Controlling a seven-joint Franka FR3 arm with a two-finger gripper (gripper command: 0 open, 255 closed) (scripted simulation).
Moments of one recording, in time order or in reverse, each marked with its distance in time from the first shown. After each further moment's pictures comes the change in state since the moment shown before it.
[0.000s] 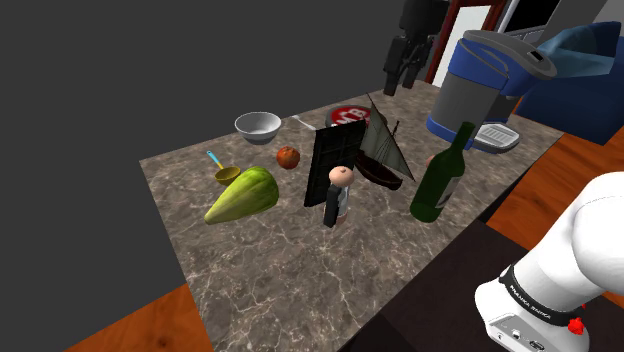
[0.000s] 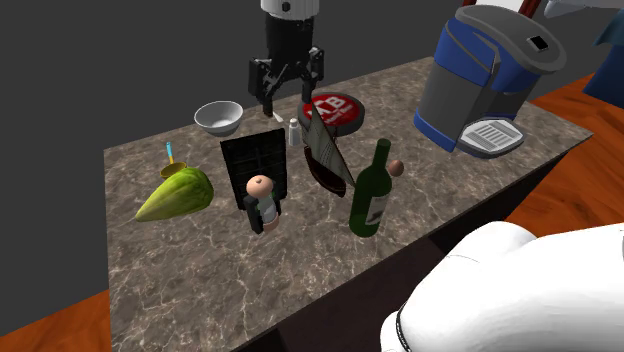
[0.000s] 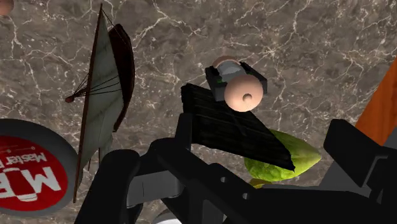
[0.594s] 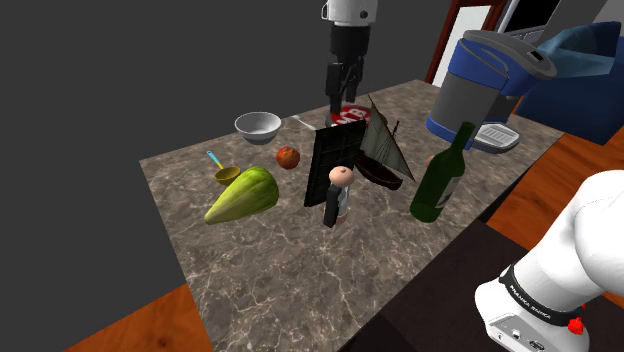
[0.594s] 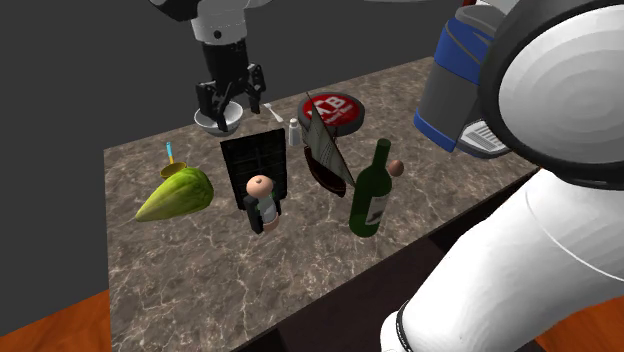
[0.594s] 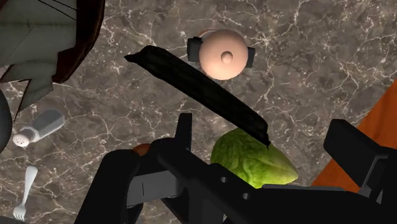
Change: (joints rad) arm 0.075 0.361 0.074 0.253 -0.032 0.022 -0.088
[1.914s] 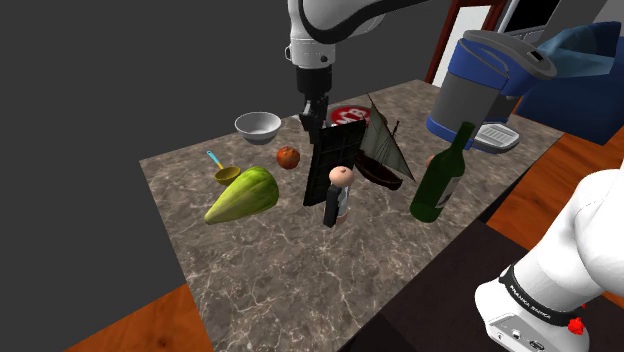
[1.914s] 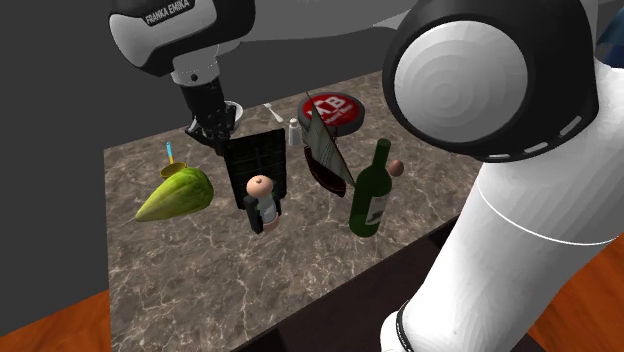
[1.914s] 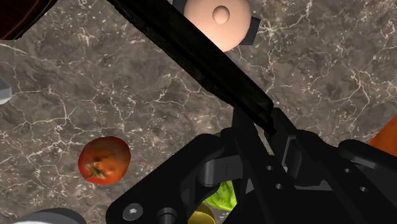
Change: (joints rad) arm 0.044 0.200 0.044 0.062 -0.038 0.088 -0.042
